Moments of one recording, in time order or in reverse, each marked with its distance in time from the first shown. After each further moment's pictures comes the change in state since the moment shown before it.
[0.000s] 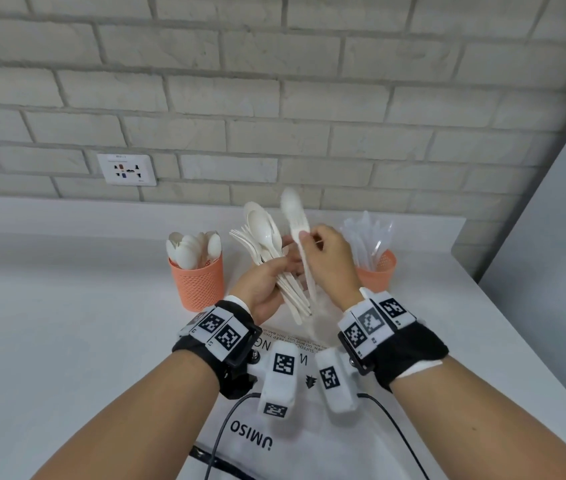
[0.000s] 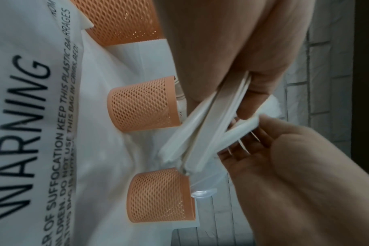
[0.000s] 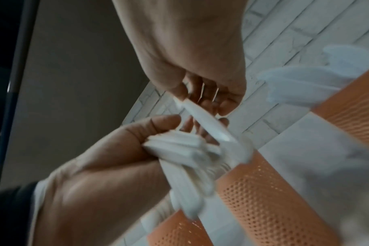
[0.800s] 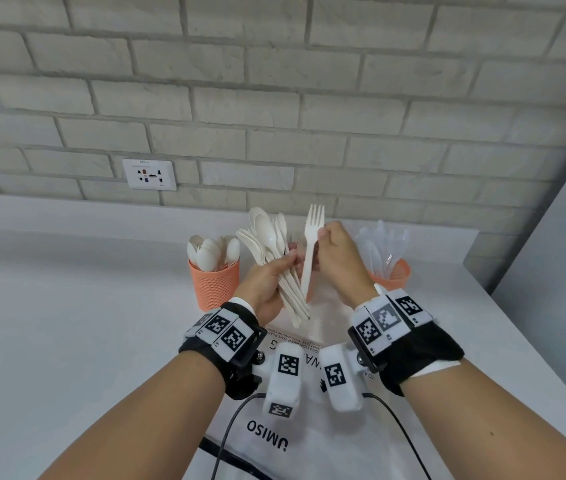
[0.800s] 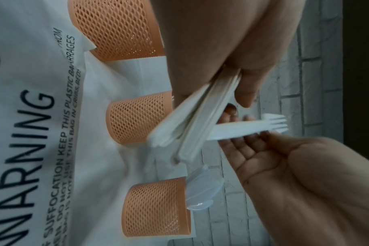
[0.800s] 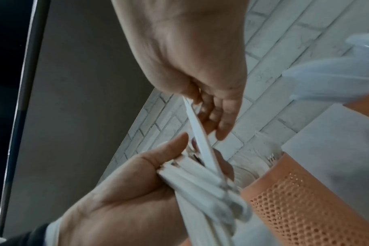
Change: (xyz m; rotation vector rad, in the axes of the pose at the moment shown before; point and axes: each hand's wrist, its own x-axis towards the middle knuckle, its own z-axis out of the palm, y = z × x) left_hand -0.010 0.013 -0.013 -0.064 0.083 0.002; right_hand 0.001 -0.021 0.012 0.053 -0.079 0.105
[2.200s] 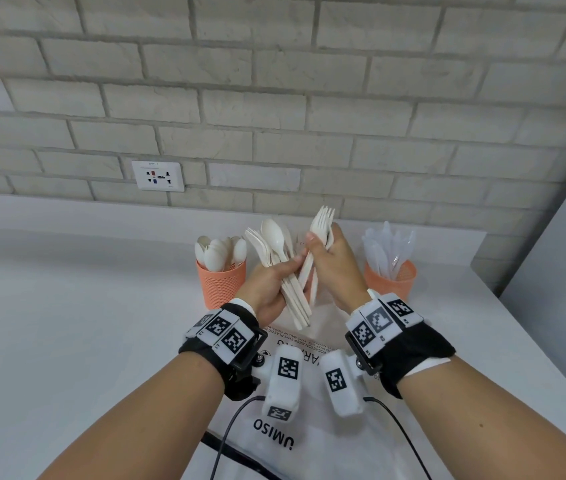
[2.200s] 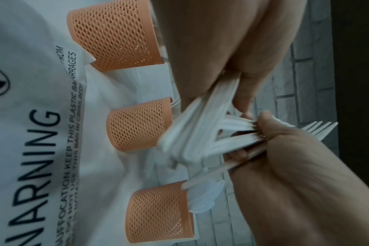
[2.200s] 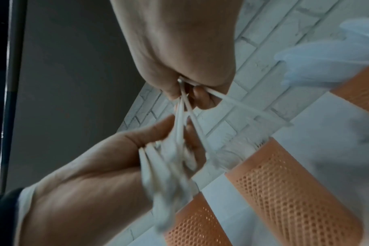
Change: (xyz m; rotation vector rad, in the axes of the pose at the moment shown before) left_hand -0.007 0.004 -0.002 0.081 0.025 0.031; right_hand -0.001 0.007 0.010 0.213 -0.020 -0.044
